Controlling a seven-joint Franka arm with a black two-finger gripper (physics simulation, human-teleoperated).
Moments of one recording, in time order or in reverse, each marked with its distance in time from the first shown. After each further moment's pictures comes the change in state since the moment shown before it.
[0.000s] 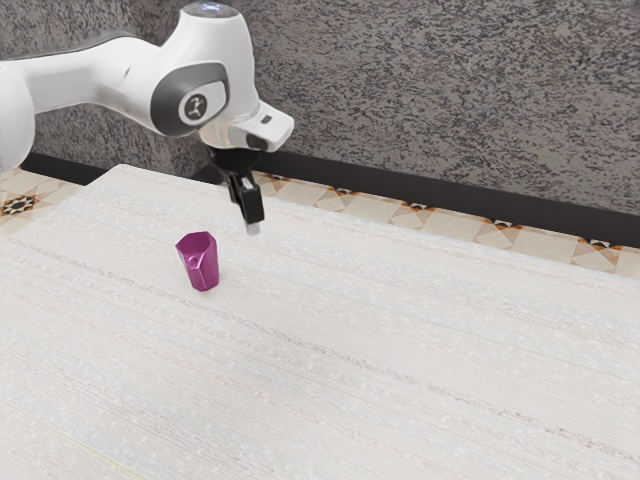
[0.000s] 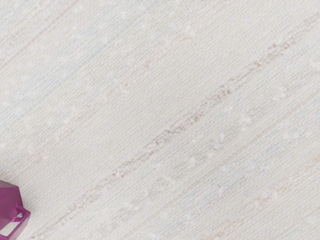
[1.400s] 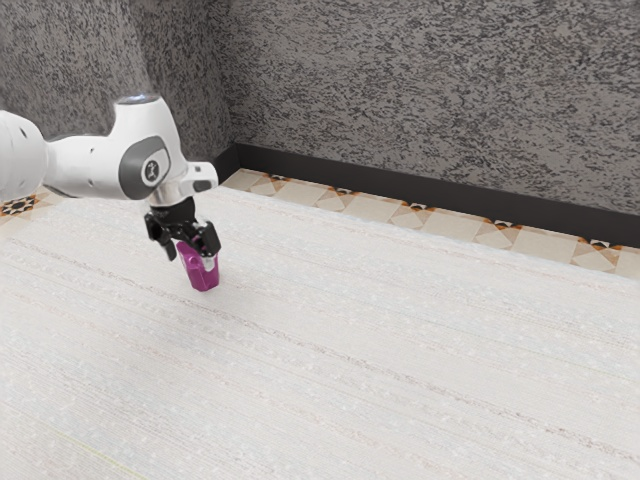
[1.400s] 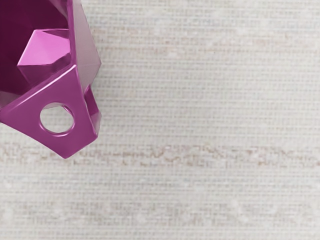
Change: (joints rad) arm 0.019 0.189 0.322 -0.133 -0.180 0.290 -0.287
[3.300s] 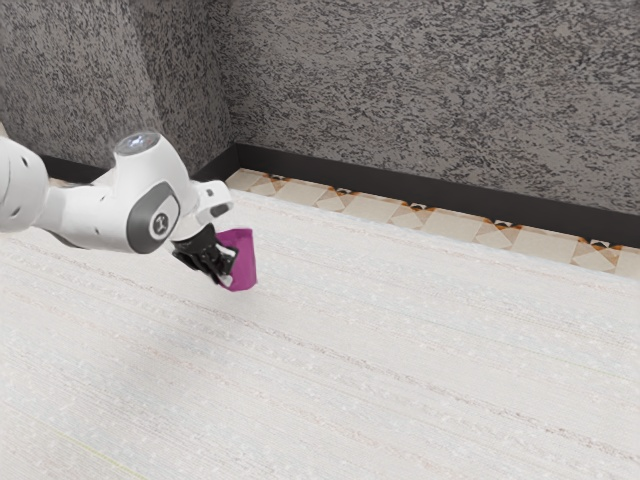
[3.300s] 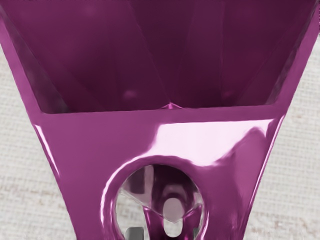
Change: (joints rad) arm -0.039 -0.101 -0.054 -0.281 -0.042 0.423 -0.172
